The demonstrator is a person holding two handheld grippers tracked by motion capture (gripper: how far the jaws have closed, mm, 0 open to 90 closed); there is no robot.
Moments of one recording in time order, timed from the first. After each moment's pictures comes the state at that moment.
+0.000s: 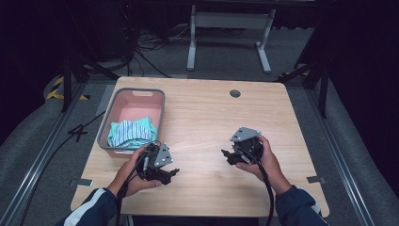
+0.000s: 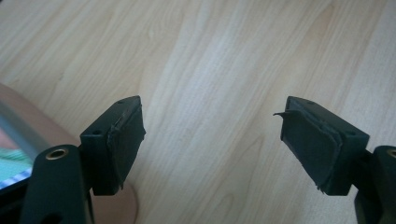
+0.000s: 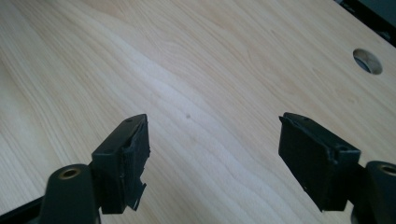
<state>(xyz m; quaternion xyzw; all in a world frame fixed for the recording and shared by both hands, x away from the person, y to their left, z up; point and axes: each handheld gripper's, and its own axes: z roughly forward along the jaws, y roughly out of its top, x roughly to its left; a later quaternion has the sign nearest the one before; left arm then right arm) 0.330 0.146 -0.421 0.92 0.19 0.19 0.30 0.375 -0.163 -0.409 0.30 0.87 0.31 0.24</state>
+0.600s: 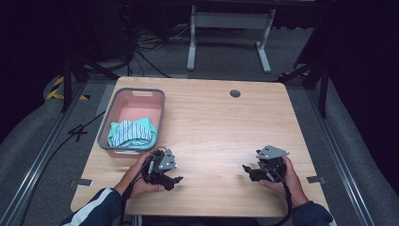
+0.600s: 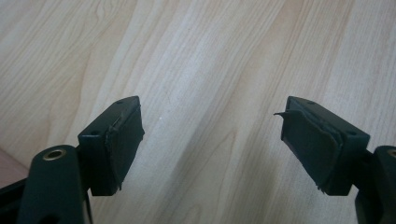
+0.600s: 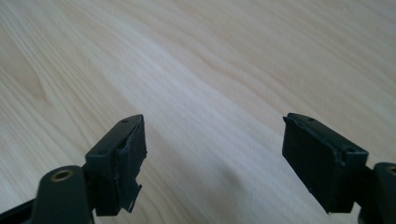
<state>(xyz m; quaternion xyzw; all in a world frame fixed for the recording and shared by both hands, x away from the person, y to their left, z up) 0.334 0.142 -0.452 0.93 0.18 0.13 0.30 0.341 -0.240 -0.457 0.35 0.85 0.33 0.22</state>
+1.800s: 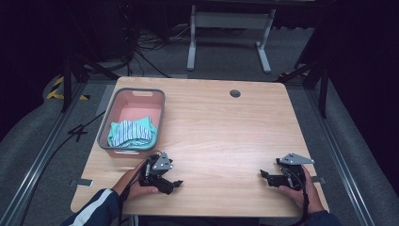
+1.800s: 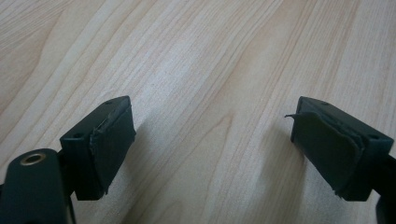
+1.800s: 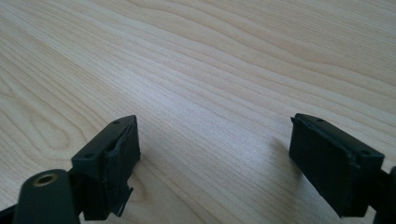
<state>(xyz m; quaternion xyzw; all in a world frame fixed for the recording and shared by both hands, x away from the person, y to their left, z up) 0.336 0.154 -0.483 0.90 0.23 0.09 0.36 0.330 -0.304 -0.487 0.45 0.80 0.35 0.19</state>
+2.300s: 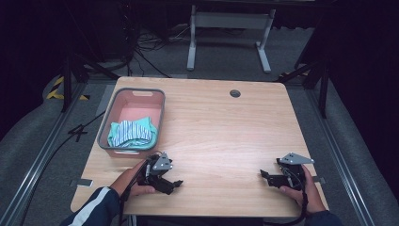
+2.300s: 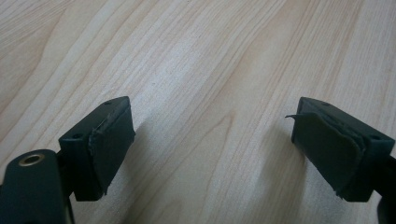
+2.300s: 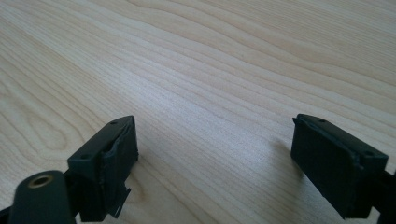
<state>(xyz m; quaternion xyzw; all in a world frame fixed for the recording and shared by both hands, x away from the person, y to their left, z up) 0.335 0.153 -0.483 0.90 0.24 0.09 0.36 0.331 -0.305 -0.487 0.45 0.80 0.35 0.19</state>
